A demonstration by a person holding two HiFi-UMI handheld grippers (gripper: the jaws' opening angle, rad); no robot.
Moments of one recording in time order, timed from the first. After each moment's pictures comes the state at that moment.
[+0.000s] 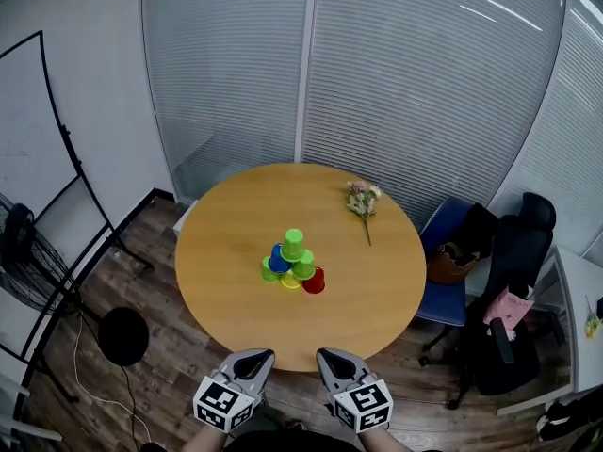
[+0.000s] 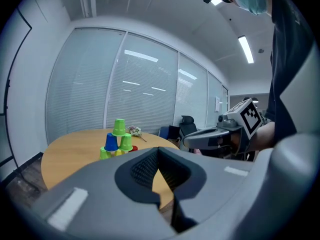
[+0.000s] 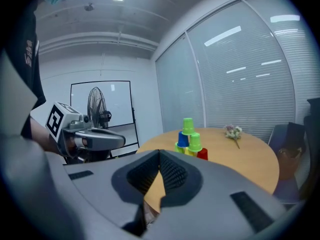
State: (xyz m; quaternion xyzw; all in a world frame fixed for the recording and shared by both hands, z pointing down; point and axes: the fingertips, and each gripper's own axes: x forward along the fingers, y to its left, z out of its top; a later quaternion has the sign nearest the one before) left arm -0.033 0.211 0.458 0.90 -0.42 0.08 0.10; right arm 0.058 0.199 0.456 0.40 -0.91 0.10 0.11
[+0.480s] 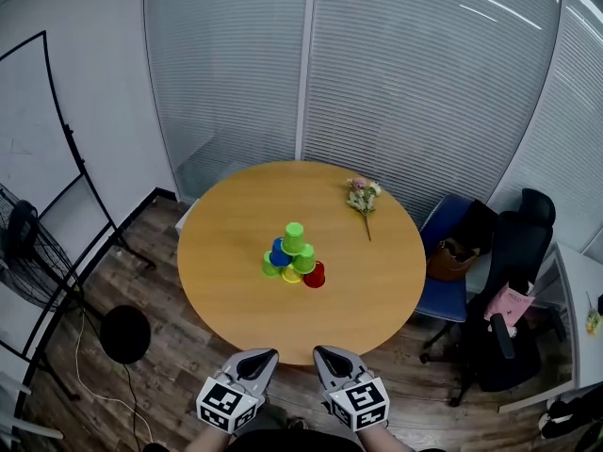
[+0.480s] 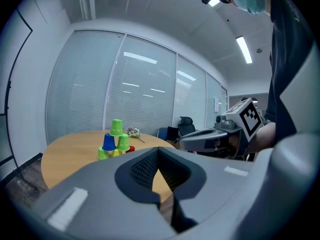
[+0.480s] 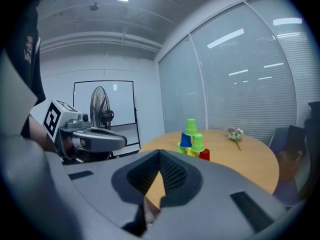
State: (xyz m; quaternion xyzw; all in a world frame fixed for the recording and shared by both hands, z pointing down) left arm -0.024 0.231 0.457 0.90 -0.42 0.08 0.09; right arm 0.052 0.215 0.455 0.39 -0.91 0.08 0.11
